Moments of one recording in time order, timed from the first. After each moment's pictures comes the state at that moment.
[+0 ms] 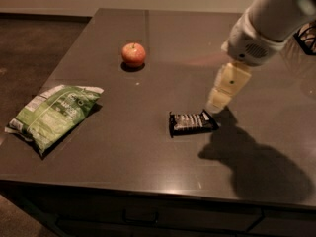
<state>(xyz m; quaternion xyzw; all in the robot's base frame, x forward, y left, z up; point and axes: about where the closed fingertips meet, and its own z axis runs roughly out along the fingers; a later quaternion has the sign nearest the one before) 0.517 -0.144 0.940 -0.57 0.79 0.03 0.20</state>
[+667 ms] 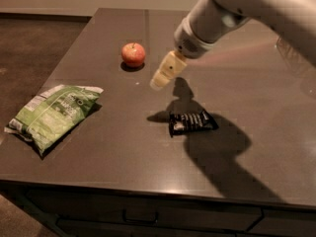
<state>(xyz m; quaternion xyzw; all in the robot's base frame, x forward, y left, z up) 0.611 -0.044 0.920 -0.51 0.80 0.07 0.30</state>
